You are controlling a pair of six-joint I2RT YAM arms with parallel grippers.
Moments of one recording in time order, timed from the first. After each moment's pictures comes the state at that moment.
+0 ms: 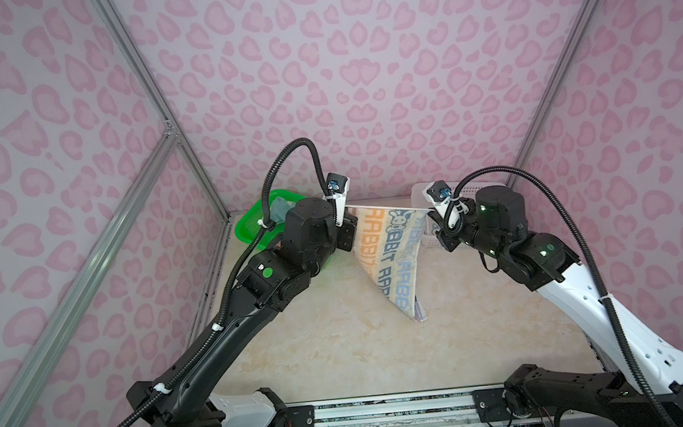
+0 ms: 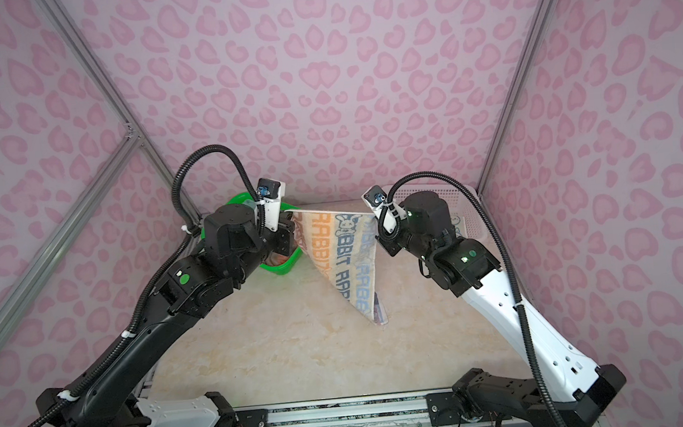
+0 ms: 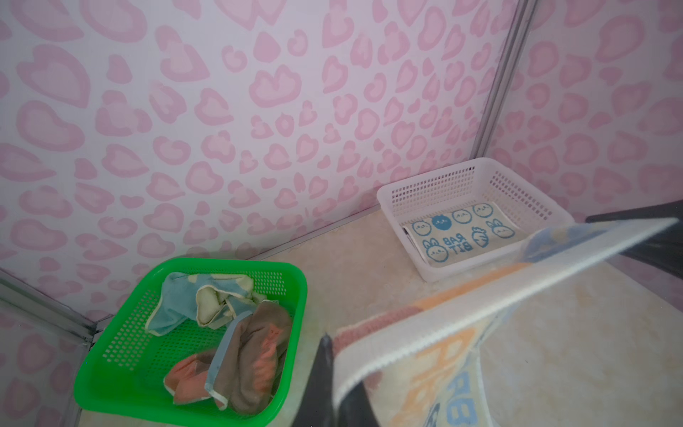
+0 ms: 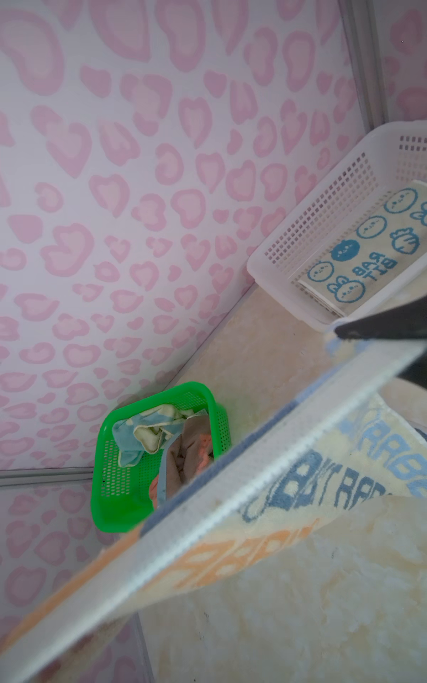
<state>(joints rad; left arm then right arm) -0.79 1.29 1.61 -0.63 -0.33 -0.01 0.60 1.17 1.43 -0.59 0.04 -0.36</state>
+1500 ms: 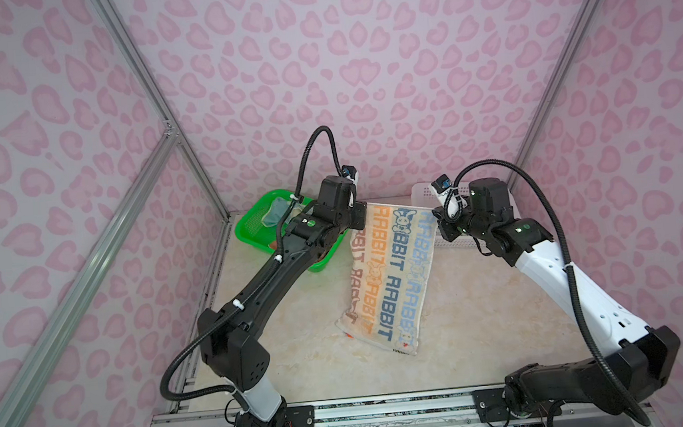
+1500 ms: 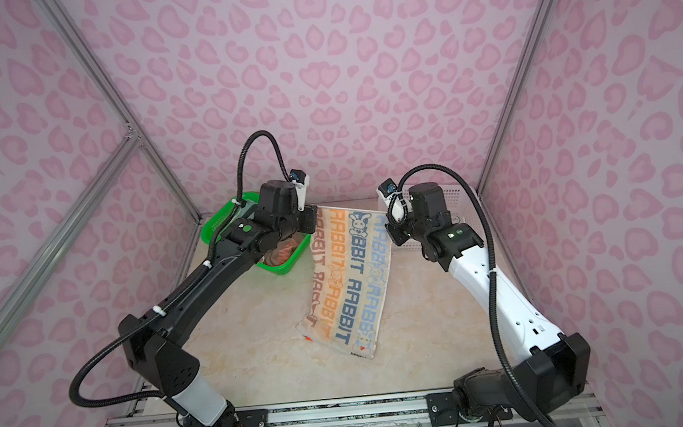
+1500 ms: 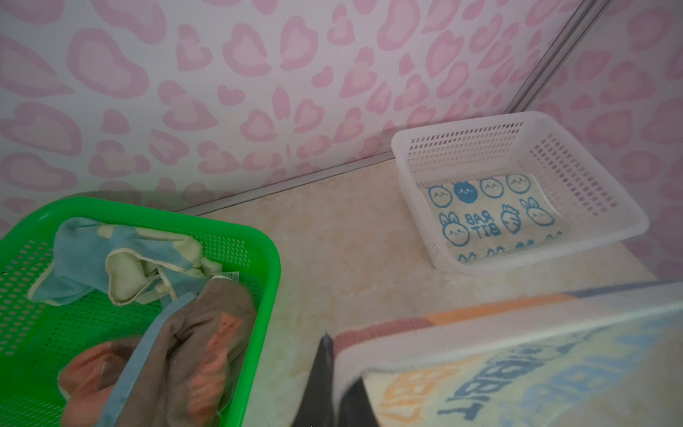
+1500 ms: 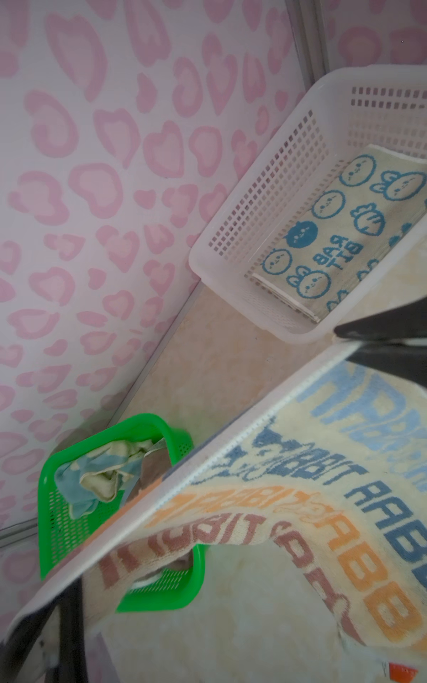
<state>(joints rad) -0.60 1.75 1.74 -0.56 -0.14 -0.15 0.38 1.38 1.35 -0.50 -0.07 -0.29</state>
